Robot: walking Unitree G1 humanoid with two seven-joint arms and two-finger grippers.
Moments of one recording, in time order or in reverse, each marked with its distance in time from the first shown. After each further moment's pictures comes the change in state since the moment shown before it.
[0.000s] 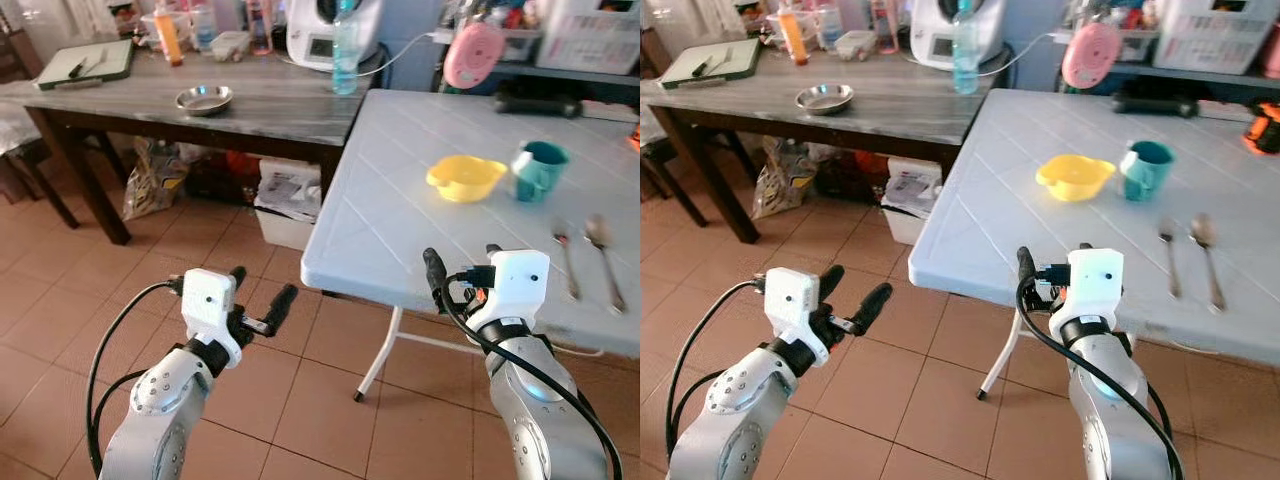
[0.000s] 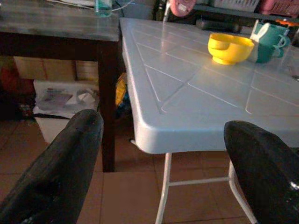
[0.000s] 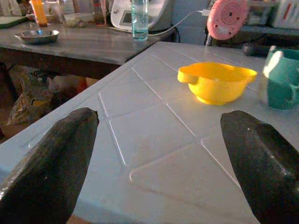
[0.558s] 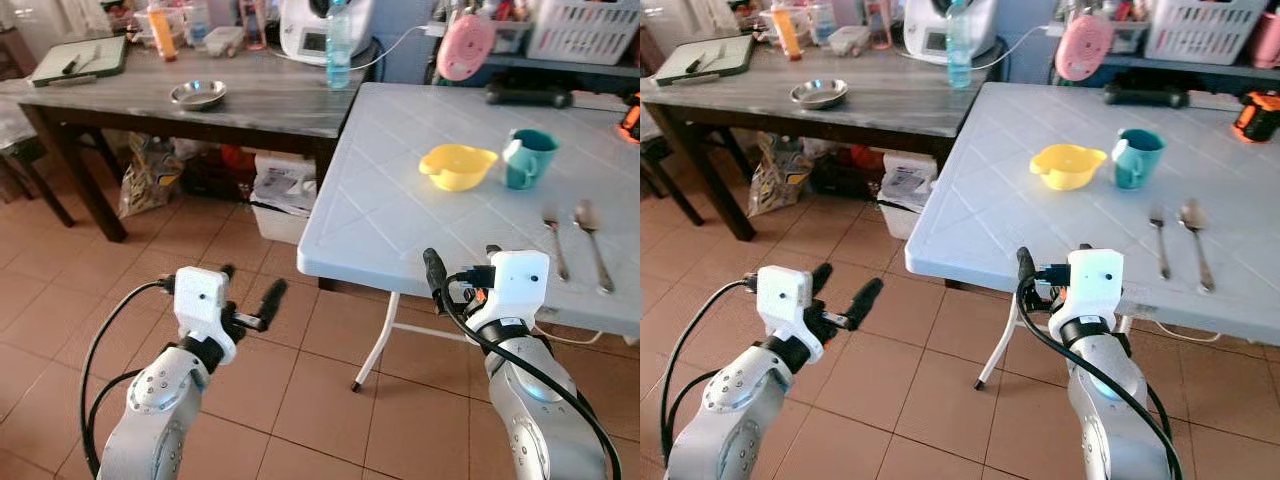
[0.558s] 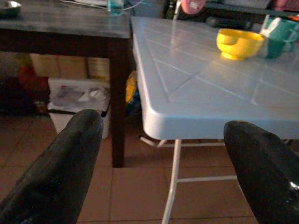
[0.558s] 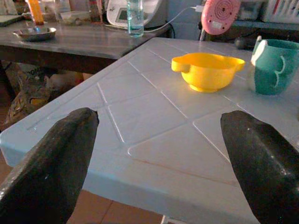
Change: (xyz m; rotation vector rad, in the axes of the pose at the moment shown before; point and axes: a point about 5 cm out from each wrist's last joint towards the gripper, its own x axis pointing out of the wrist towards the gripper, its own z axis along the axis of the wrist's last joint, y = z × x) left arm -0.001 0.007 0.000 0.011 -0.003 0.070; right arm -0.001 0.000 -0.001 0.005 0.004 -0.004
